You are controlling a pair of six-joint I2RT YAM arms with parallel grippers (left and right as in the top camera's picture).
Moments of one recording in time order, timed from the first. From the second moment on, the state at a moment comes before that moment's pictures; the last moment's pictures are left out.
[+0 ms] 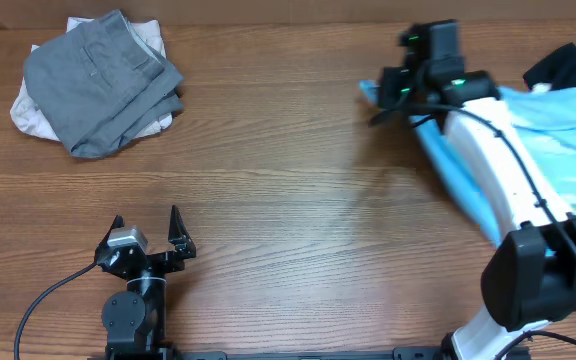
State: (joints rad) left arm 0.01 0.02 0.01 -0.07 -0.10 -0.21; right arm 0.22 1.83 1.58 -0.67 -0.11 0.28
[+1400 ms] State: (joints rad) left arm 0.01 0.02 0.01 -0.07 -0.10 -0.21; right arm 0.47 1.48 1.59 -1.00 0.11 0.57
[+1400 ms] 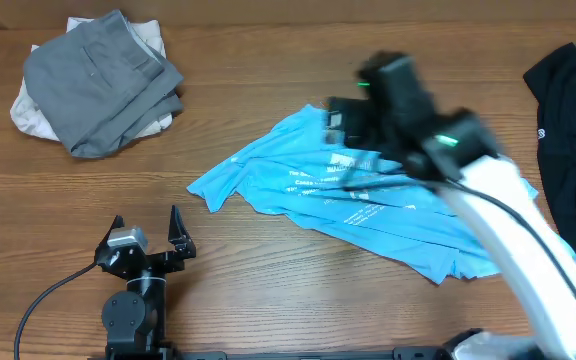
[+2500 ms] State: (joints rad) left arm 0.01 0.02 0.01 -0.07 -0.10 -0.21; right arm 0.12 1.24 1.11 -1.34 0.26 1.19
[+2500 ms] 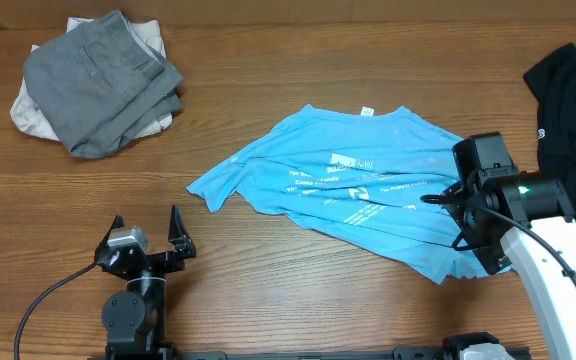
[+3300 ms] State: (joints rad) left arm 0.01 0.02 0.01 -0.07 -0.10 -0.21; right arm -0.05 1.24 0.69 -0.85 0.03 1.01
